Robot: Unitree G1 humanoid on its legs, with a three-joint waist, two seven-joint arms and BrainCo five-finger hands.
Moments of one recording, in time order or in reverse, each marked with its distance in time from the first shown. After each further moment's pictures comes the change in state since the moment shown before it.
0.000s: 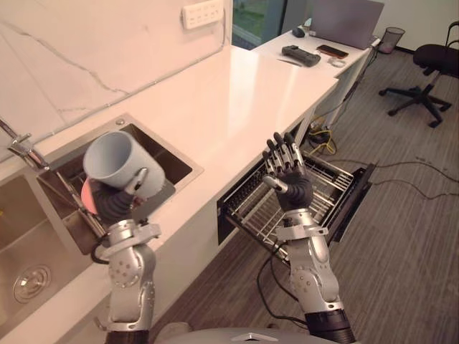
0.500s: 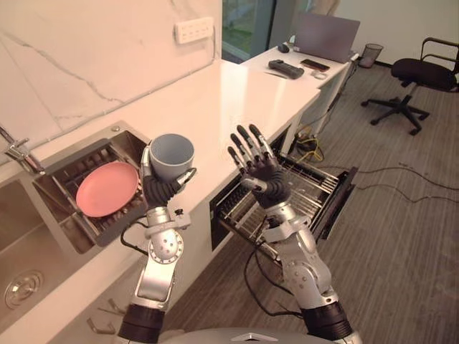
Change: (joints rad) left arm -0.127 0.002 -0.107 0.145 0.483 0.231 0.242; right arm -0.071 -0.030 0.131 -0.029 0.074 0.152 0.030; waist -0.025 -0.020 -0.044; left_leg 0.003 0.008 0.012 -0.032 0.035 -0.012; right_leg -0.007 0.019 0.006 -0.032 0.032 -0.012
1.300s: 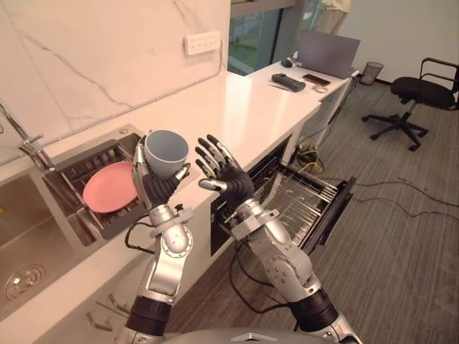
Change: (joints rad) left arm -0.049 -0.020 -0.040 0.034 0.161 0.101 0.207; right arm -0.109 0.001 0.176 0.052 -0.059 0.142 -0.207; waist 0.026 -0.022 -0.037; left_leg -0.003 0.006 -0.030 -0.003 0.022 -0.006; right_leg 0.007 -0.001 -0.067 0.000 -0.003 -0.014
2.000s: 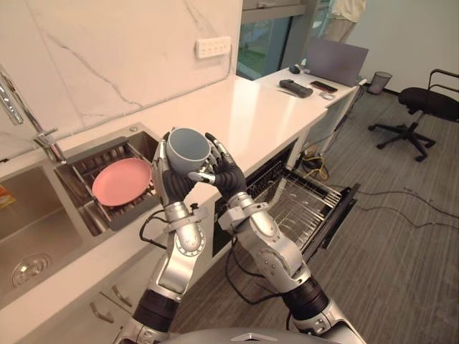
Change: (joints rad) left arm -0.055 0.008 -0.109 0.043 -0.001 0.032 0.008; right arm -0.094 0.020 0.038 0.054 -0.106 0.022 -0.217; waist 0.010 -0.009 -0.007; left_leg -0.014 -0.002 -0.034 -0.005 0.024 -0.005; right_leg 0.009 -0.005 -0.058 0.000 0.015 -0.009
